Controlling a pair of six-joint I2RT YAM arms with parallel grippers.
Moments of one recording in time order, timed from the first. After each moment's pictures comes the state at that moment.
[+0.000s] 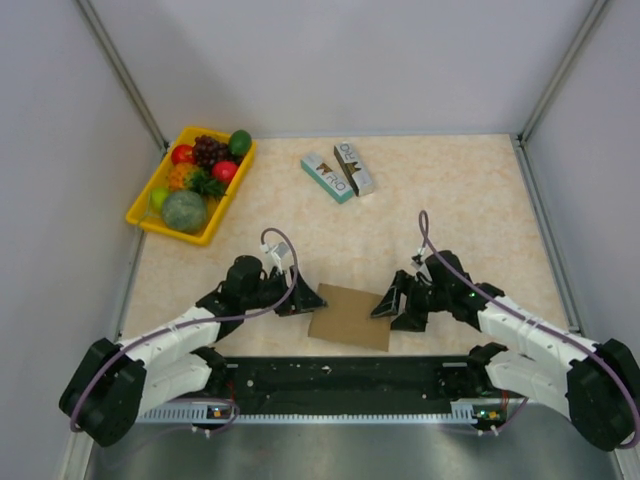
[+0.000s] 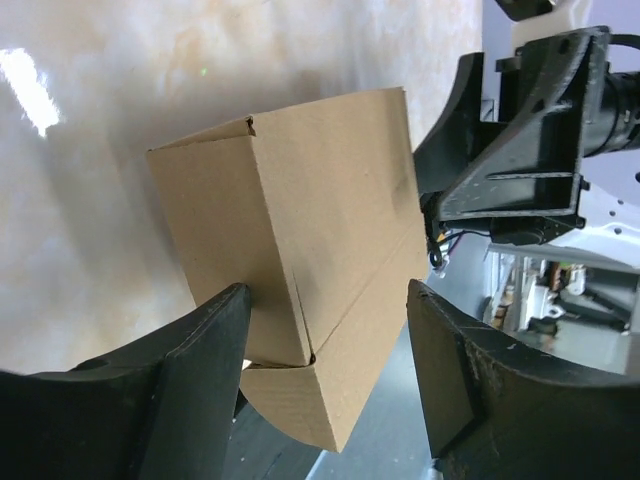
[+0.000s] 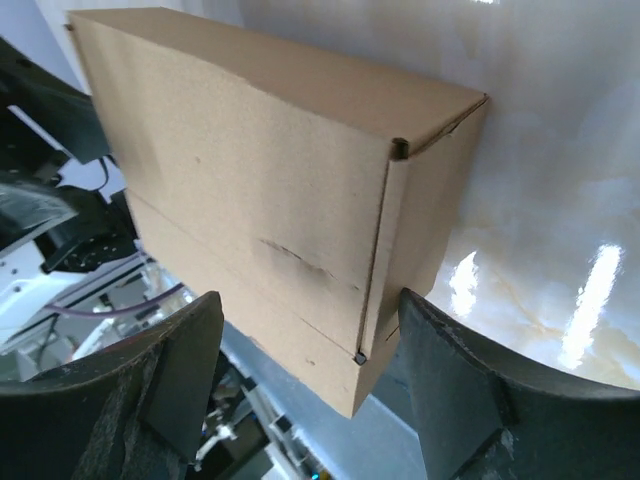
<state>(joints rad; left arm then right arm) -0.58 1.02 0.33 0.20 0.58 -0.89 0.56 0.98 0.40 -0.28 -0.54 0.98</state>
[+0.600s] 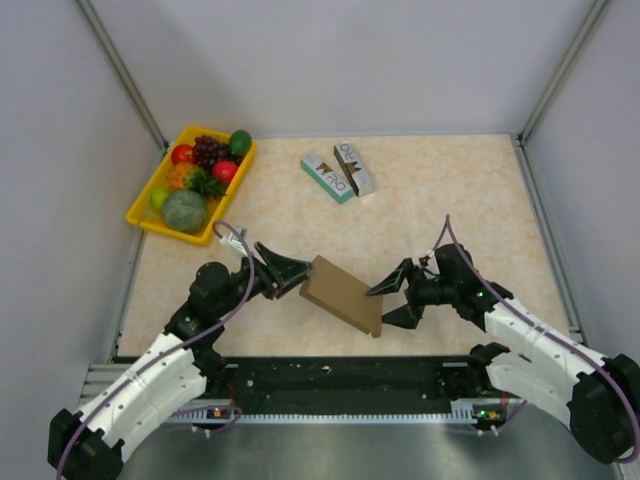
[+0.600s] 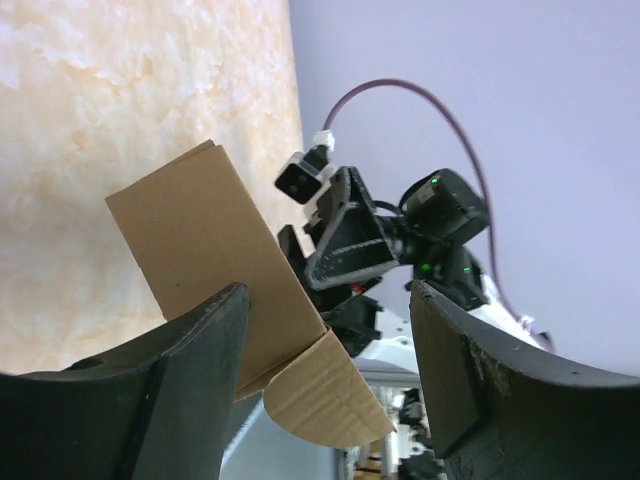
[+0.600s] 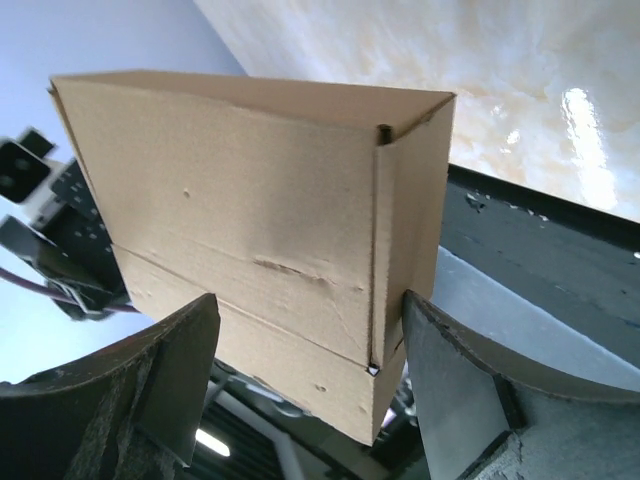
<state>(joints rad) -0.57 0.62 0.35 0.14 0.35 -1.27 0.51 0.93 0.43 -0.22 -0.72 1.48</state>
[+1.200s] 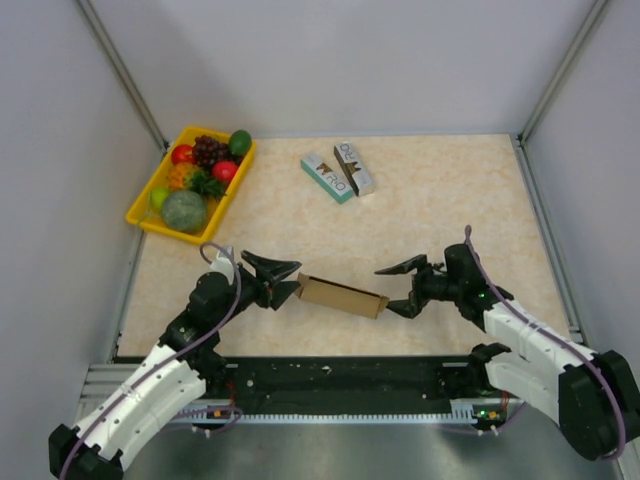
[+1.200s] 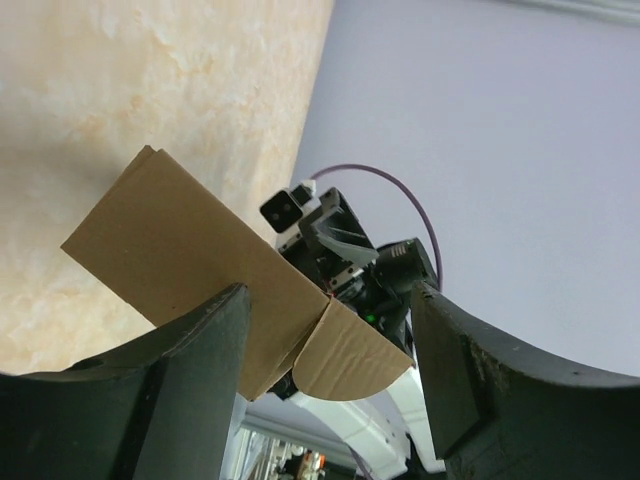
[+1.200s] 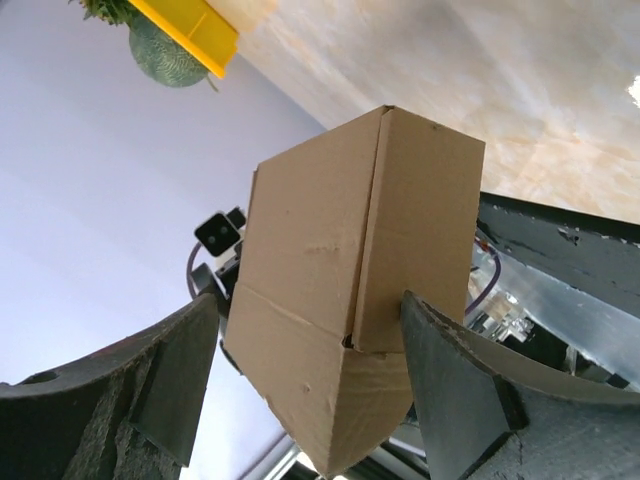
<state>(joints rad) -0.58 0.47 0.30 -0.05 0.19 -1.61 0.39 0.93 0.33 -0.04 -0.69 1.84</state>
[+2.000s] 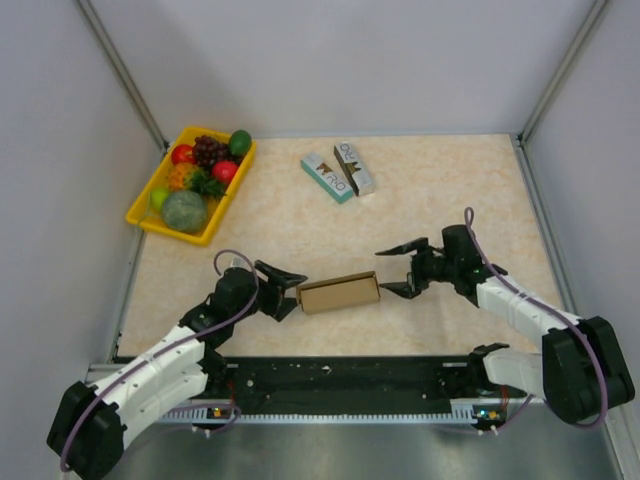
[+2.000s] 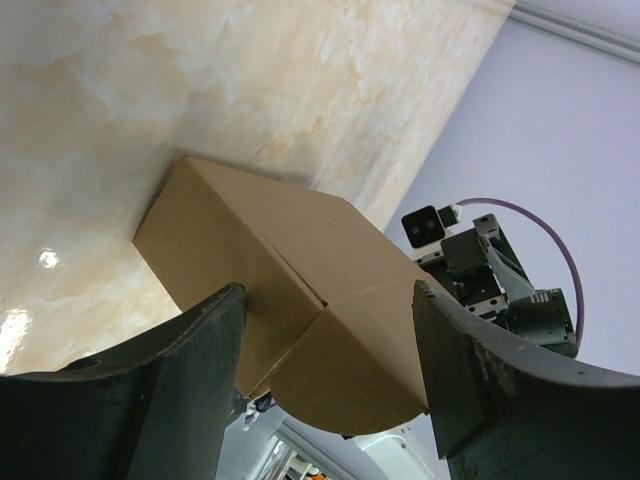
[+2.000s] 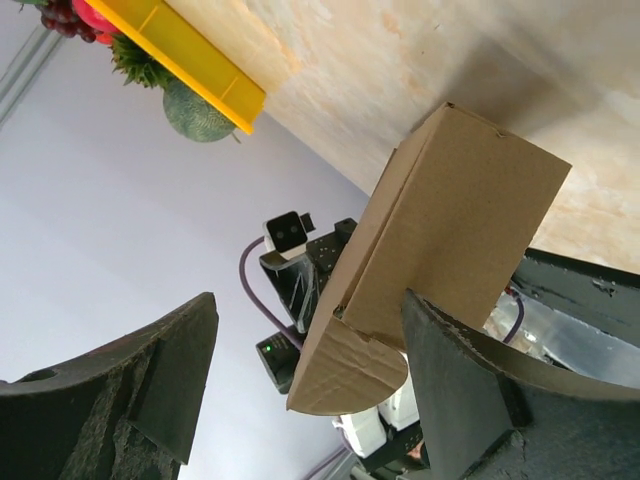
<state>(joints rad) -0.59 0.74 0.26 -0.06 0.14 -1.64 0.32 1.15 0.49 -0.07 -0.65 1.77</state>
